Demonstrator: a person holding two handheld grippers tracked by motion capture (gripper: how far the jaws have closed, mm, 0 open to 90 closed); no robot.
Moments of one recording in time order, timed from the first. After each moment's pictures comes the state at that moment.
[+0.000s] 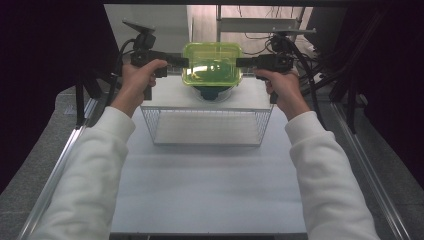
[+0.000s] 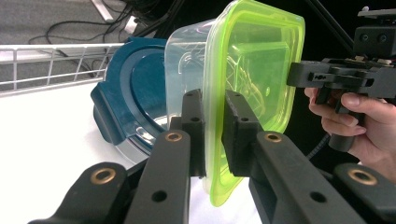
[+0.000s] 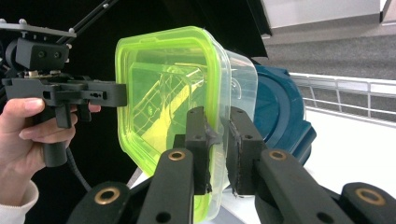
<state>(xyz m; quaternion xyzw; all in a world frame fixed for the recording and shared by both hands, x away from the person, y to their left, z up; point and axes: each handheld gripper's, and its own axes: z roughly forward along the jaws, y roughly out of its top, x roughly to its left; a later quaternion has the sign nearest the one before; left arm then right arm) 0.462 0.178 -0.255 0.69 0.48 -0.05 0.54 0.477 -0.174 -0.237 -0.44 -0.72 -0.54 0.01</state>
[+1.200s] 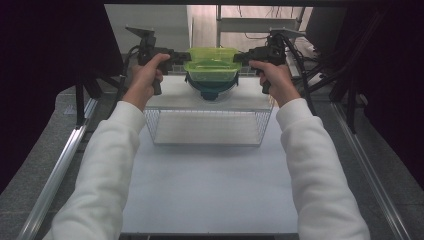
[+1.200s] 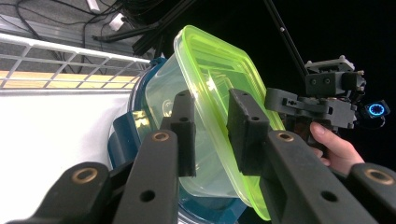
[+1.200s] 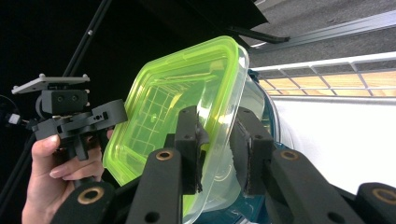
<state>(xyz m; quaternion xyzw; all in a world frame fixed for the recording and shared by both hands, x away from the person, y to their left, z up) 0.506 0.186 -0.288 0.61 0.53 -0.13 0.58 0.534 -0.174 -0.261 -0.54 -0.65 -0.51 0.12</state>
